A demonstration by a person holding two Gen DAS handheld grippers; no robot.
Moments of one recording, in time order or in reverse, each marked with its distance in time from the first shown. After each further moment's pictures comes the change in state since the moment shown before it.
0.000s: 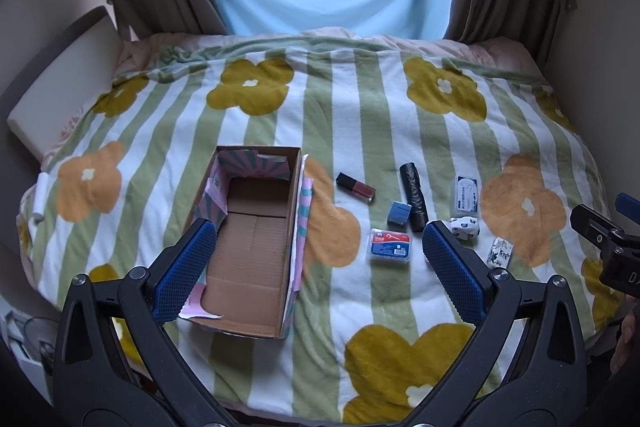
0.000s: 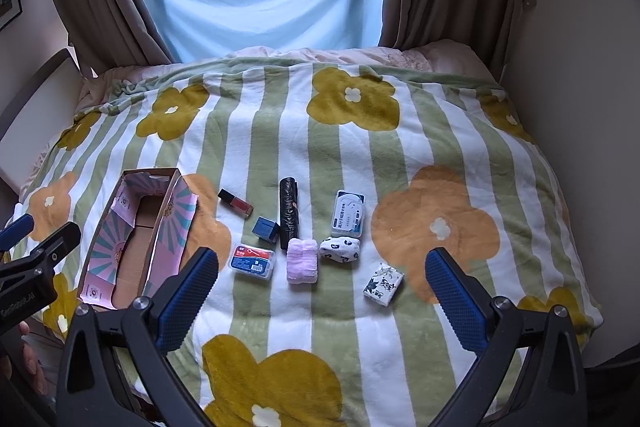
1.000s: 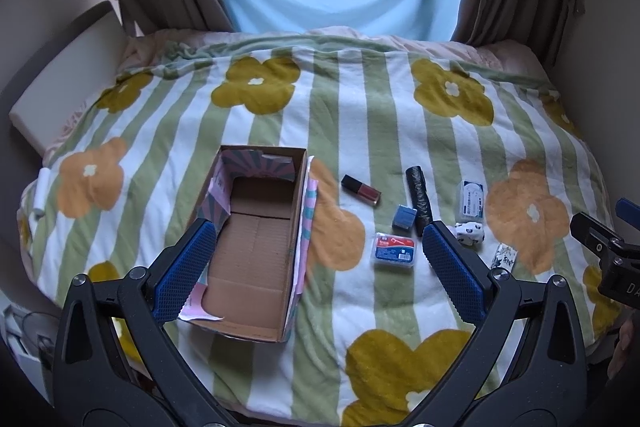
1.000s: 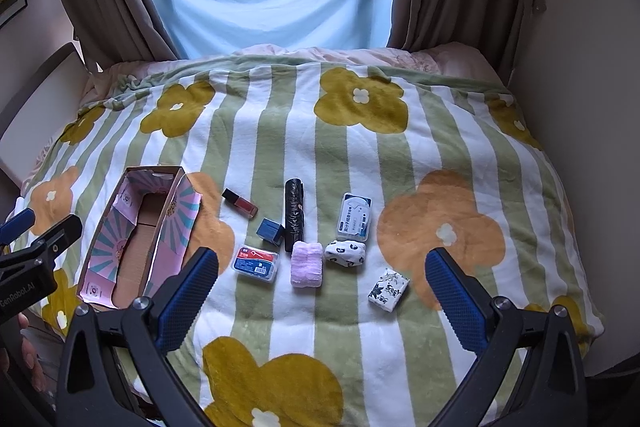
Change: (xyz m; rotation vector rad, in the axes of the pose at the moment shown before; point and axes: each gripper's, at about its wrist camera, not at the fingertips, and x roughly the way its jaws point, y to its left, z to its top) left arm 0.009 0.005 0.007 0.022 0.006 -0.037; right arm 0.004 0.029 -0.004 -0.017 0.001 0.004
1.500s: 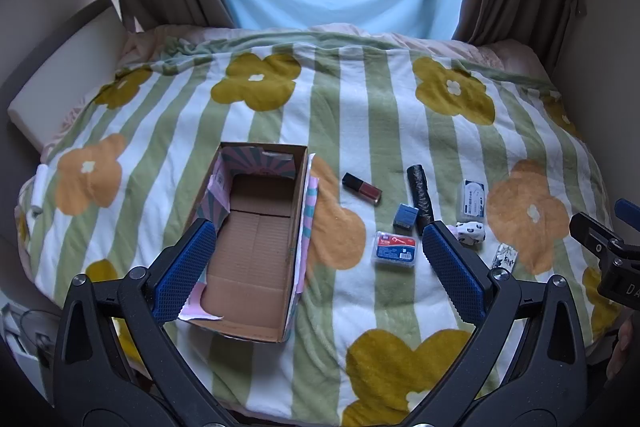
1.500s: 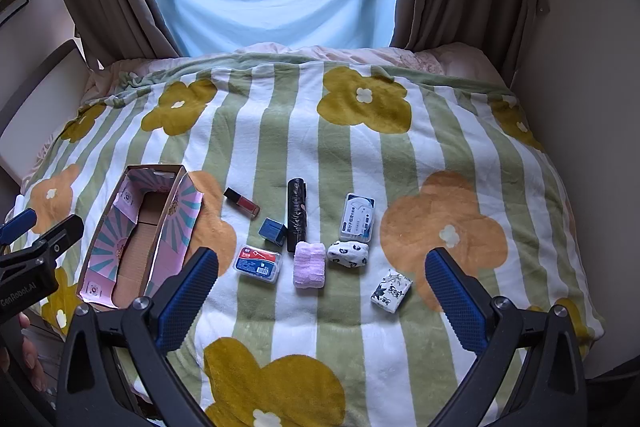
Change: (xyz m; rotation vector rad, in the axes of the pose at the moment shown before) left arm 0.002 0.002 0.001 0.020 0.002 -0.023; right arm 0.003 -0.009 0.007 0.005 0.006 0.005
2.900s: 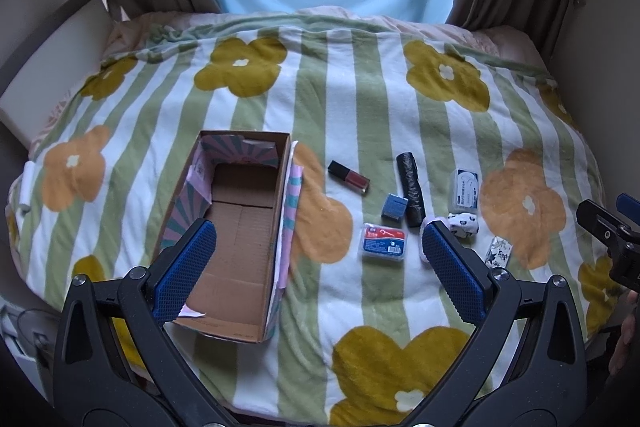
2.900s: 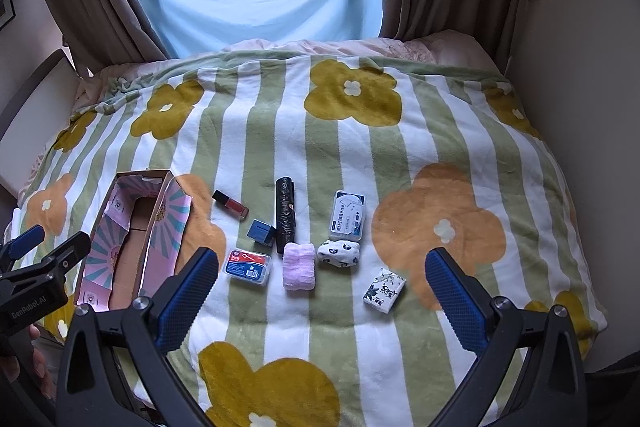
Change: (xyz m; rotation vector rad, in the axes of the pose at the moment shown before) left arm 0.024 -0.025 0.002 0.074 0.064 -0.084; right arm 0.016 0.000 0.007 0.014 0.033 0.002
